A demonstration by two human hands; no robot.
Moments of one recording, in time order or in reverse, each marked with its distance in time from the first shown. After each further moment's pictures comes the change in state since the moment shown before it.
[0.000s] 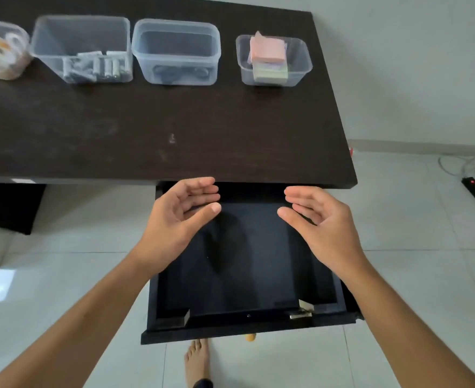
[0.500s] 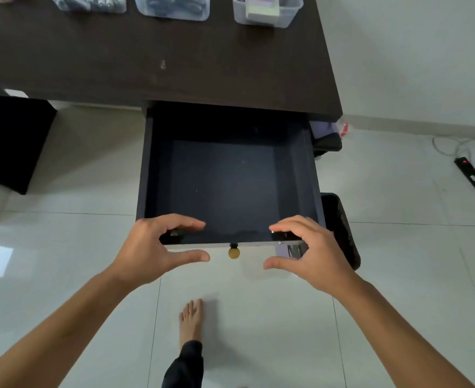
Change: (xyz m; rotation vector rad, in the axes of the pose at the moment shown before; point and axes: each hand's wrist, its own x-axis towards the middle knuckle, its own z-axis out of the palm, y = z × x) left_hand -0.164 -0.088 0.000 0.705 -0.133 0.015; right_hand -0.157 0.110 -0.015 -0.388 -0.268 -0.142
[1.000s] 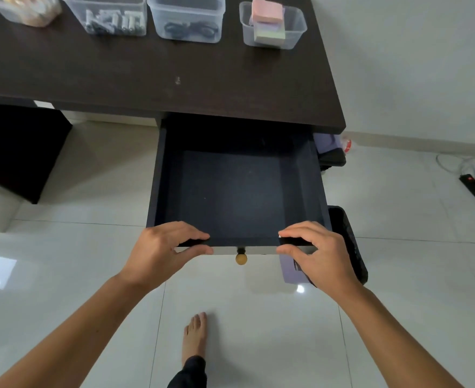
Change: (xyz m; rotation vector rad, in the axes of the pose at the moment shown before) left_hand -0.003 -0.019 0.014 0.158 0.216 0.339; right_hand 0.006 0.015 0.018 0.014 0.286 -0.169
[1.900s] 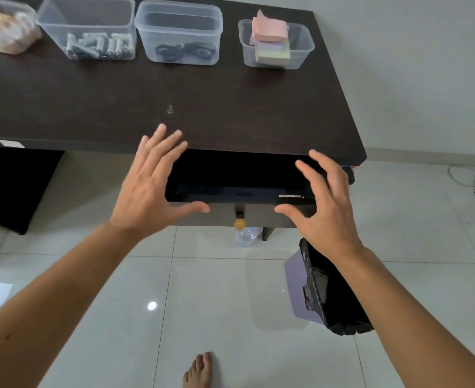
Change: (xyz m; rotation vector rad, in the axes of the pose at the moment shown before) left_hand 0.172 -0.080 -0.030 0.439 0.191 0.231; right_hand 0.162 0.026 0.010 -0.363 0.240 -0.249
